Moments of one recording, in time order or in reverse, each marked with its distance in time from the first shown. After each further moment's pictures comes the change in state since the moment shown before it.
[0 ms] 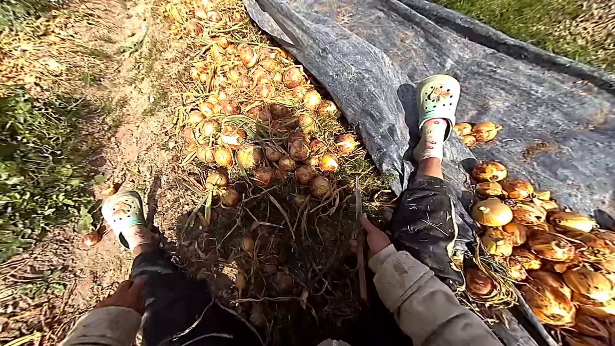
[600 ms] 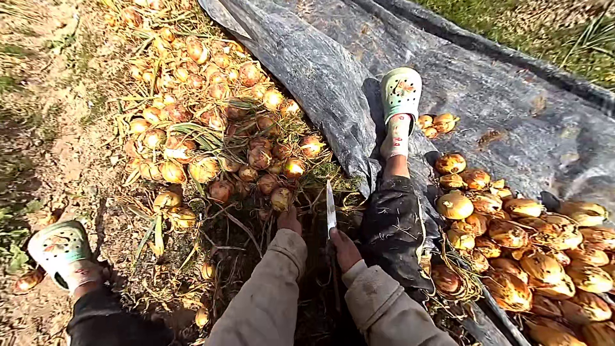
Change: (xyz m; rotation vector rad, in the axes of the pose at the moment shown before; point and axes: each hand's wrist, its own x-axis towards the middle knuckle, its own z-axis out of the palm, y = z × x) left_hand 0.006 0.467 -0.011 -1.225 -0.166 0.123; right_hand 0.020 0.004 -0.024 -0.238 -0.079 -0.140
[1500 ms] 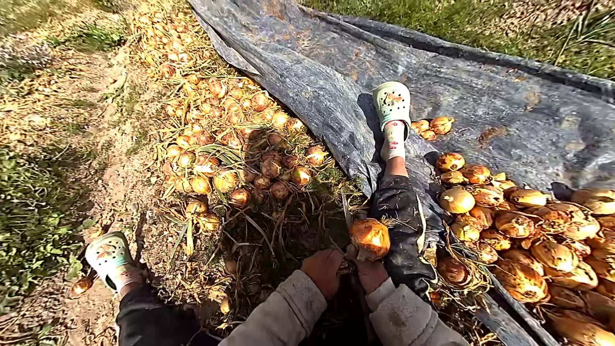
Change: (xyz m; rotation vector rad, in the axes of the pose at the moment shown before) left_hand -0.156 0.002 -0.050 0.955 -0.538 0.737; right_hand -0.074 0.016 -0.012 0.109 0.145 -0.277
